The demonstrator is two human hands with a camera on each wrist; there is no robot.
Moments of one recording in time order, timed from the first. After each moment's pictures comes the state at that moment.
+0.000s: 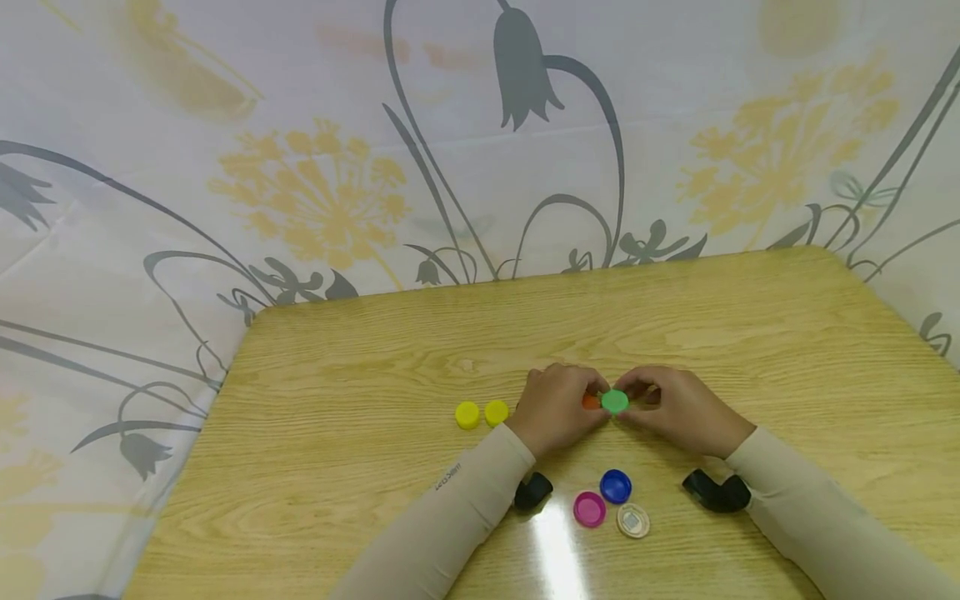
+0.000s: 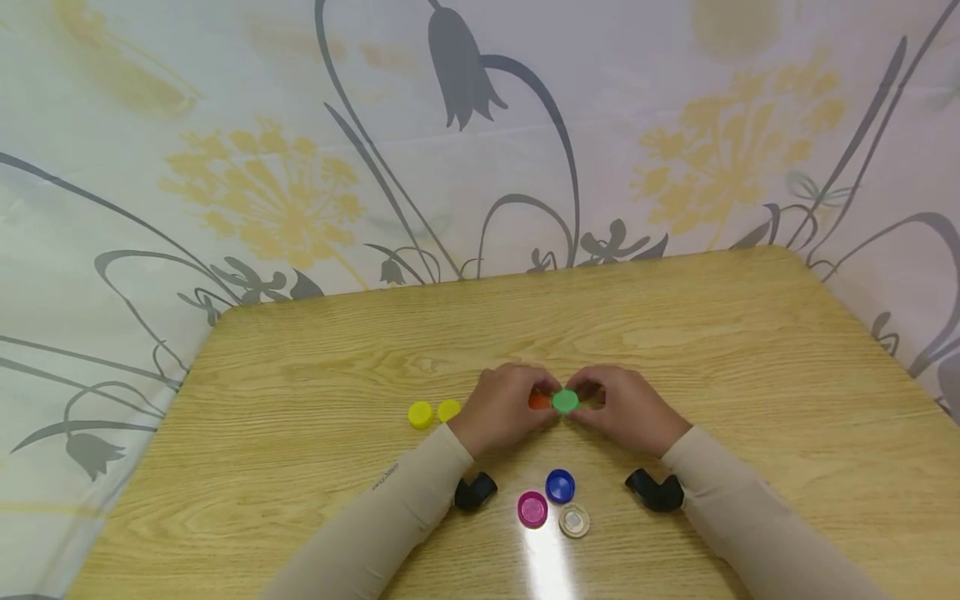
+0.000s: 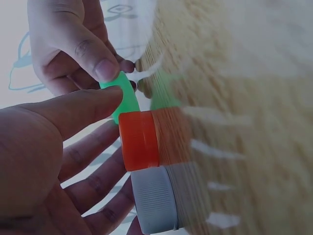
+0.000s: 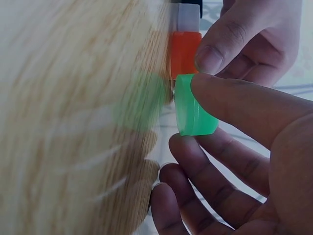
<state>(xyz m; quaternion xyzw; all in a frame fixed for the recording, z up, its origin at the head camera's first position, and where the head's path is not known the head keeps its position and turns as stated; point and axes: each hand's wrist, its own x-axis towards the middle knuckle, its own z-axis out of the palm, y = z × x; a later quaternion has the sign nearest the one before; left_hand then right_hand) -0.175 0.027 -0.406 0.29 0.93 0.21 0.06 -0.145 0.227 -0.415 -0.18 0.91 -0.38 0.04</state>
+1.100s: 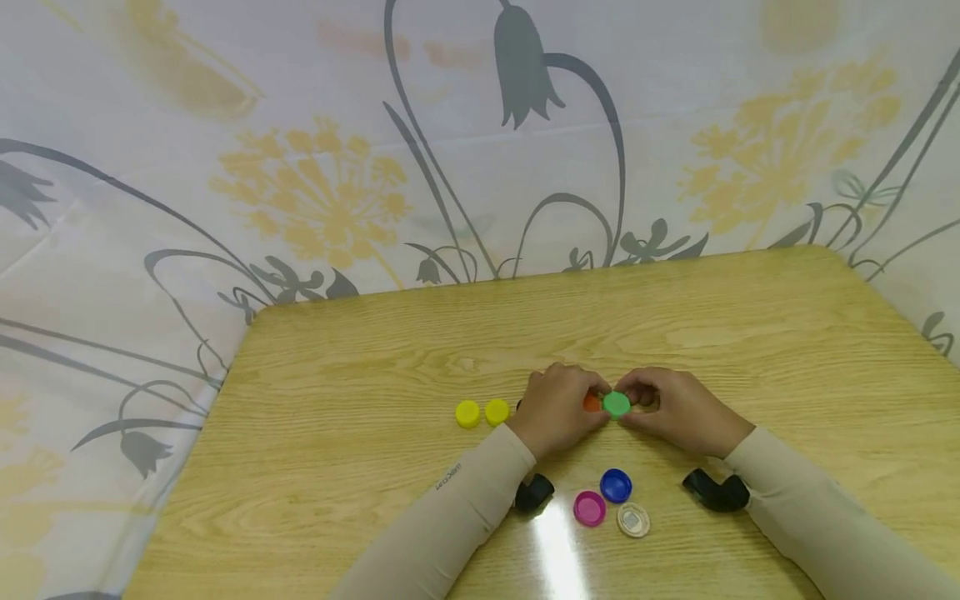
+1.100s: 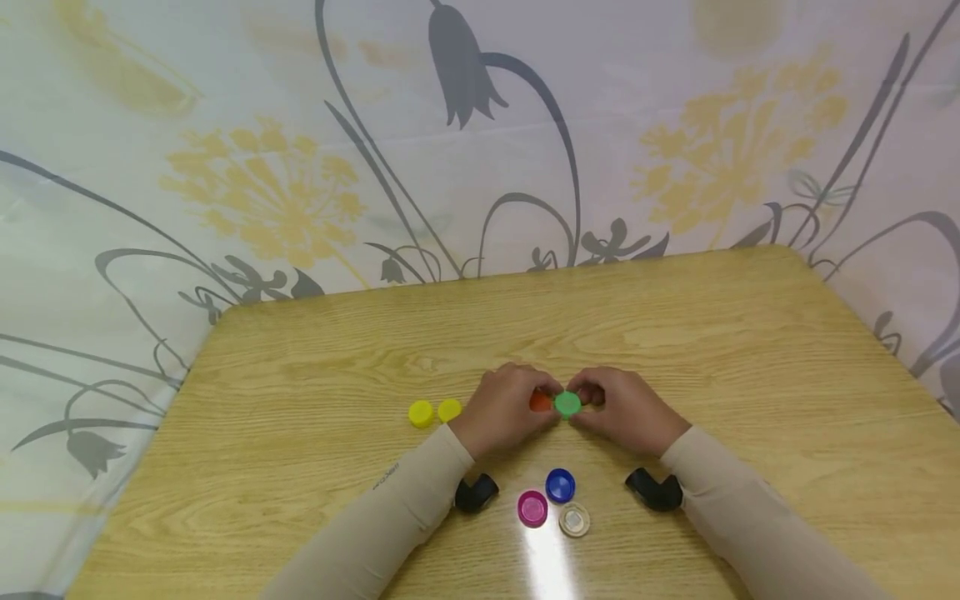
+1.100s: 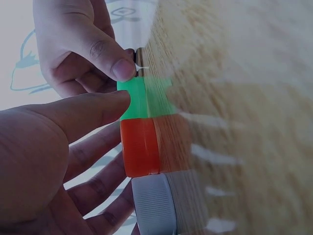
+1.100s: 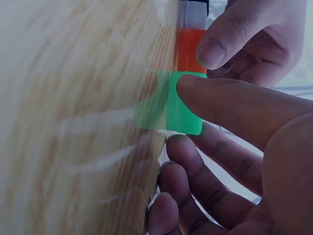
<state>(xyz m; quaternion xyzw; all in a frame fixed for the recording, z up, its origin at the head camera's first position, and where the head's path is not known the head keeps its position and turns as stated) -0.174 0.027 -0.408 0.30 0.93 0.21 0.07 -0.147 0.229 -0.418 -0.18 0.91 -0.36 0.05</state>
